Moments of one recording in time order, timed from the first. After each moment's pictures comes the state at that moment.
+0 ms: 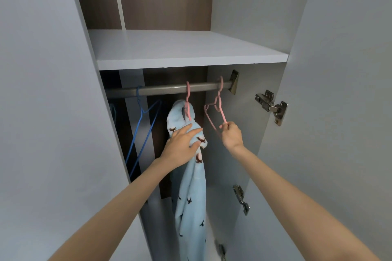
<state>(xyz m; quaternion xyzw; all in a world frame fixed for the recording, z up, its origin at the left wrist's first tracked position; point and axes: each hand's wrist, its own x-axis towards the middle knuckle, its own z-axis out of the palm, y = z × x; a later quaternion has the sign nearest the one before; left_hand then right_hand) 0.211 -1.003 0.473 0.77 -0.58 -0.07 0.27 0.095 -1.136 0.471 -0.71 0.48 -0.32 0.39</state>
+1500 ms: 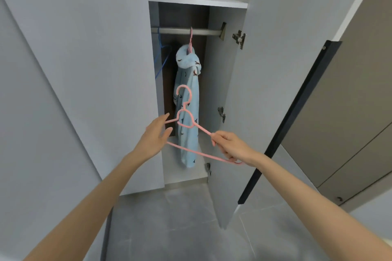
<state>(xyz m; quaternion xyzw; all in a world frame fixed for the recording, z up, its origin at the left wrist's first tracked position) -0.008 -0.634 0.419 0.78 -0.48 -0.14 0.39 -0.212 -0.775 0.442 -0.79 0.31 -0.08 0.53</state>
